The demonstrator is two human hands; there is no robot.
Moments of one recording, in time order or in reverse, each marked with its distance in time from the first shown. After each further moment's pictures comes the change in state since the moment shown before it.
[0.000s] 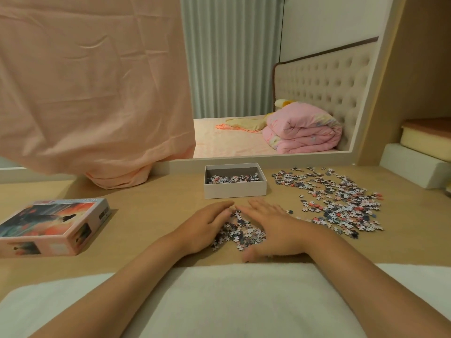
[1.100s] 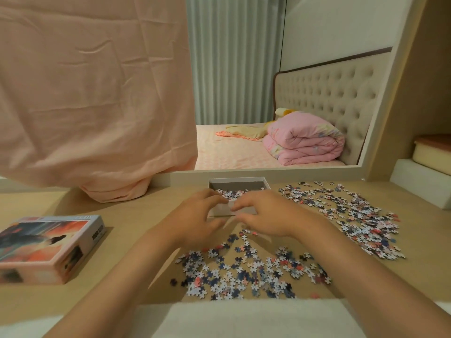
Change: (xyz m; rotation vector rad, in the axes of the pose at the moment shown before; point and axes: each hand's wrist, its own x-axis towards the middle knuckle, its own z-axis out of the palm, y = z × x) left_hand 0.035 -0.011 -0.057 0.346 0.025 0.033; right_hand 0.052 -0.026 -0.057 0.120 0.267 -0.014
